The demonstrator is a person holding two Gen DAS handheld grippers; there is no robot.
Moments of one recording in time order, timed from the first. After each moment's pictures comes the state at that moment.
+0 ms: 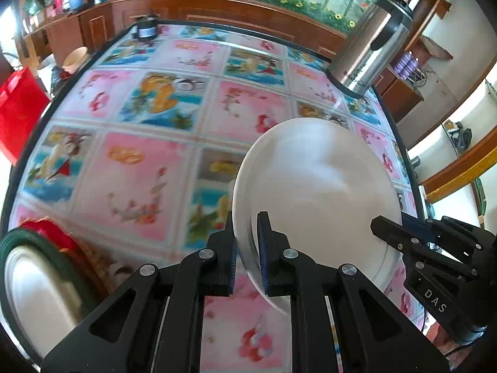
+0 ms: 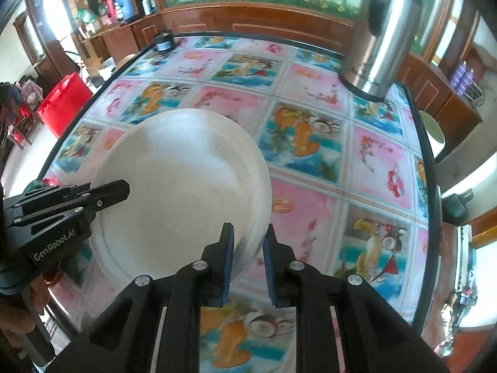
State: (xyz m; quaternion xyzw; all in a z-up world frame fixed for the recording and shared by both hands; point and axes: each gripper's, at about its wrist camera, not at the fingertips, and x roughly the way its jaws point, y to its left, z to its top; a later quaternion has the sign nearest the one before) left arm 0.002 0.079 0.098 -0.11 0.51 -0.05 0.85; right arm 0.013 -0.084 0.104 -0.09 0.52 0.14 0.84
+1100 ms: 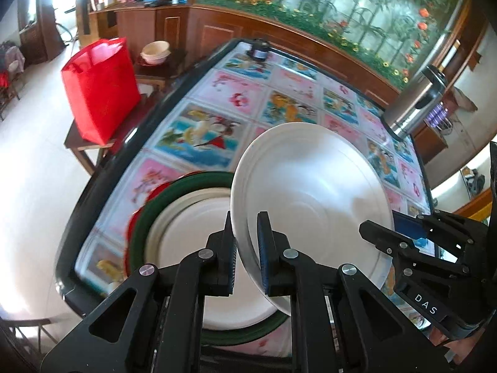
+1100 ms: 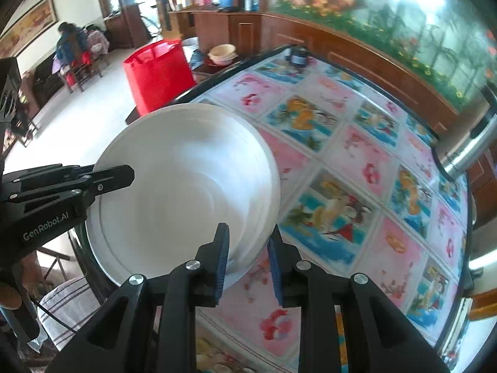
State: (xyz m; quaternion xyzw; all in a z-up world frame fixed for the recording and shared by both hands) left arm -0.121 0.253 0.133 -0.16 0.47 0.05 0.87; right arm -0.062 0.092 0.126 -0.18 0.47 0.28 0.82
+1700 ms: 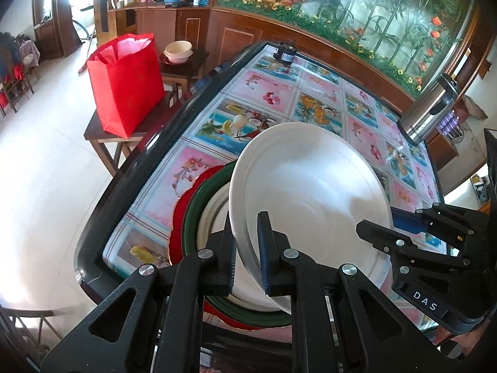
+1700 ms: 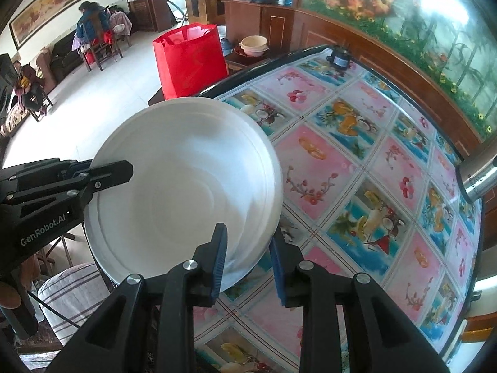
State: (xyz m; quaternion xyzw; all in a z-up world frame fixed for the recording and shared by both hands) left arm -0.156 0.282 0.123 -0.16 0.45 0.08 0.87; right arm -0.081 0.136 0.111 -0.21 0.48 0.31 0.79
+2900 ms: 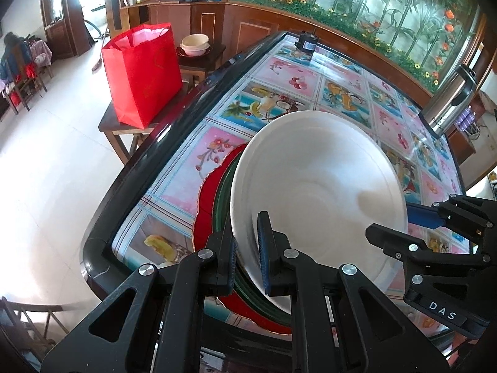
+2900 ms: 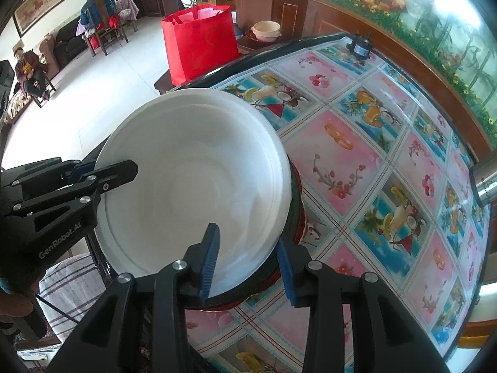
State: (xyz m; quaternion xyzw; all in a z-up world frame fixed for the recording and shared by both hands) left arm -0.160 0.295 0.083 -0.15 0.47 0.11 0.86; right arm -0.087 0.158 0.082 -0.23 0.50 0.32 0.77
